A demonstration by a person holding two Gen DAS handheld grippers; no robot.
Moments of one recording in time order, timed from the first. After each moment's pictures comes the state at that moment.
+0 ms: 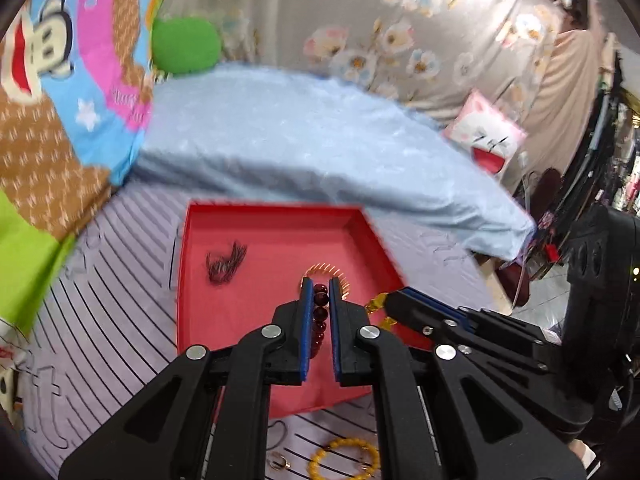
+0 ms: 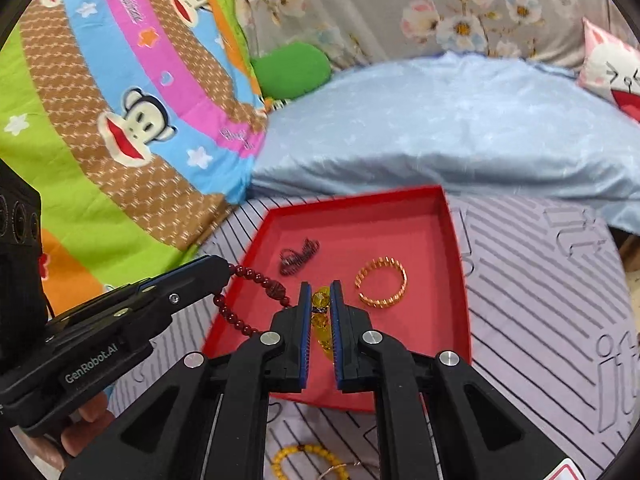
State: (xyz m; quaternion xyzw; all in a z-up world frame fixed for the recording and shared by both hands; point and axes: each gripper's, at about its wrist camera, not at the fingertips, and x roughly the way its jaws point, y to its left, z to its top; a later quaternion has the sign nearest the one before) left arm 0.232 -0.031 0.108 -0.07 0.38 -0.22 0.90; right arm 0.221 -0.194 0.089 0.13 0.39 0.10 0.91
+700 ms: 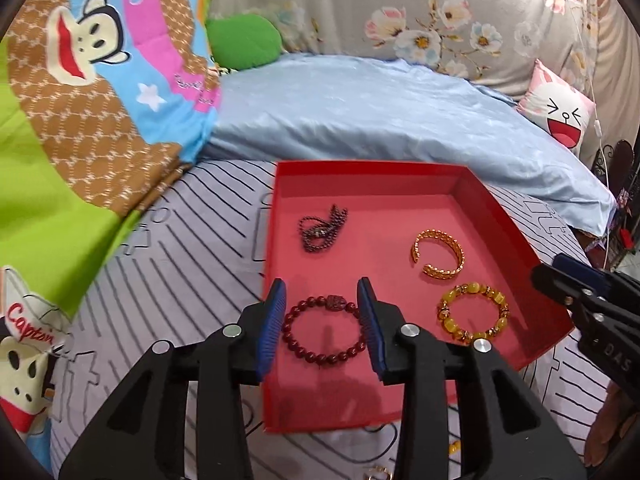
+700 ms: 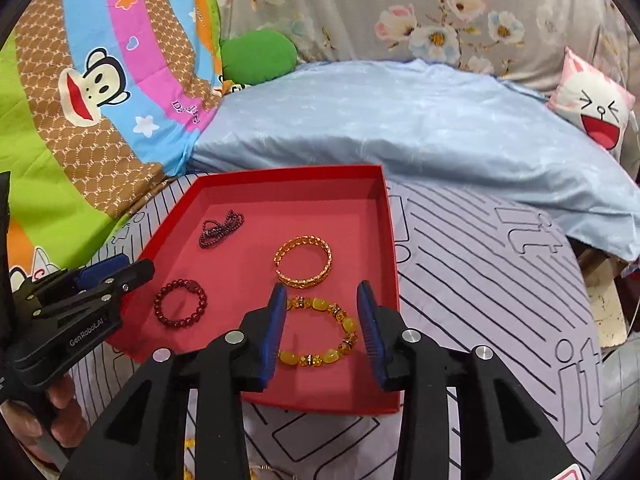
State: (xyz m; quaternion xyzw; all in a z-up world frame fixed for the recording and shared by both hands) left arm 0.231 -0.010 0.059 0.01 0.37 -0.09 0.93; right arm 0.196 -0.207 0.077 0.04 0.36 0.03 0.93
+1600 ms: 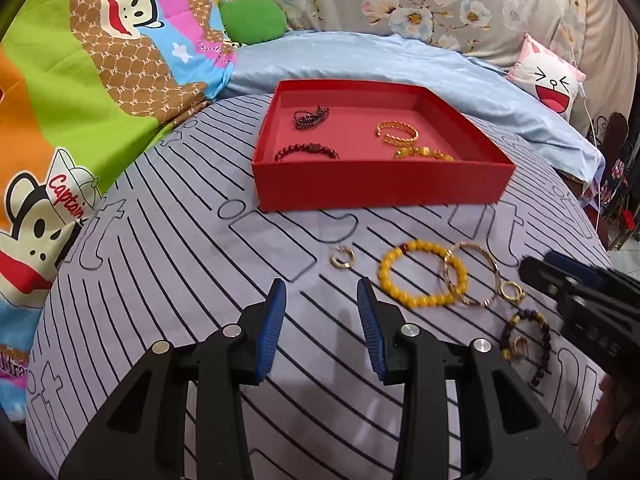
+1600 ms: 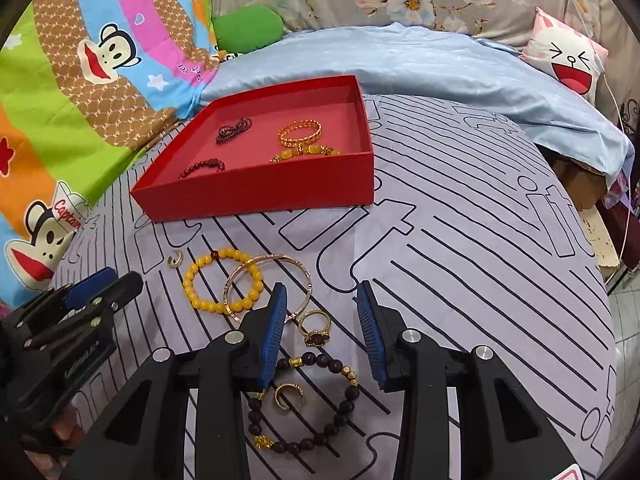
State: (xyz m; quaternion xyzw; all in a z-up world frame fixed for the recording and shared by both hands) left arm 0.080 -0.018 0.019 0.02 0.40 -0.08 0.91; right arm 0.075 -0.201 0.026 0.06 0.42 0.01 0.91
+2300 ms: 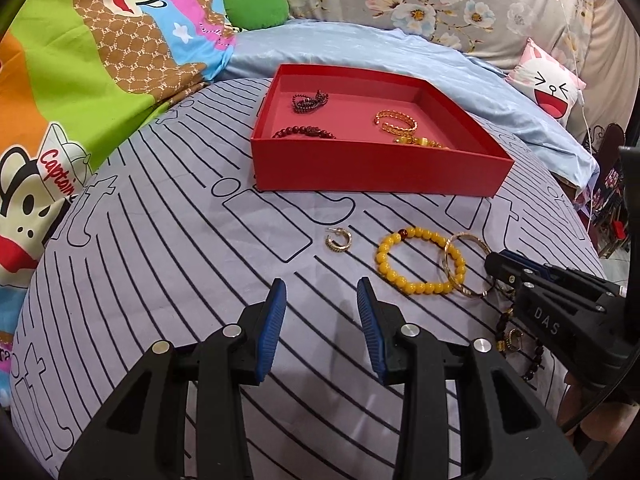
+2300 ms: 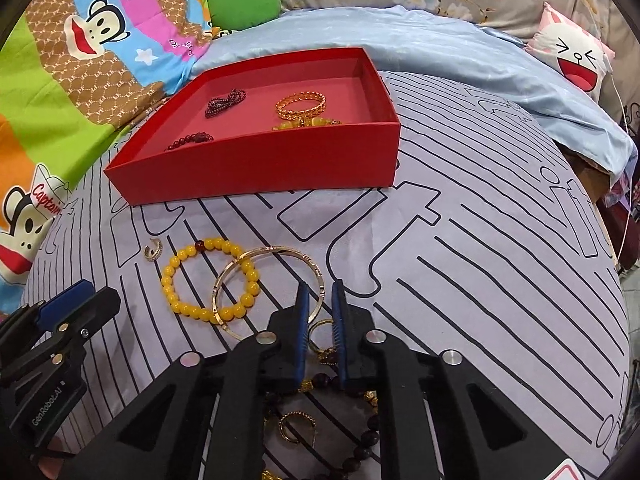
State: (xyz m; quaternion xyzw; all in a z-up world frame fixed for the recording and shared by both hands) left arm 0.083 -0.013 0.013 -0.01 0.42 -0.09 0.90; right arm 0.094 -0.190 0.005 0.05 0.44 -0.01 0.89
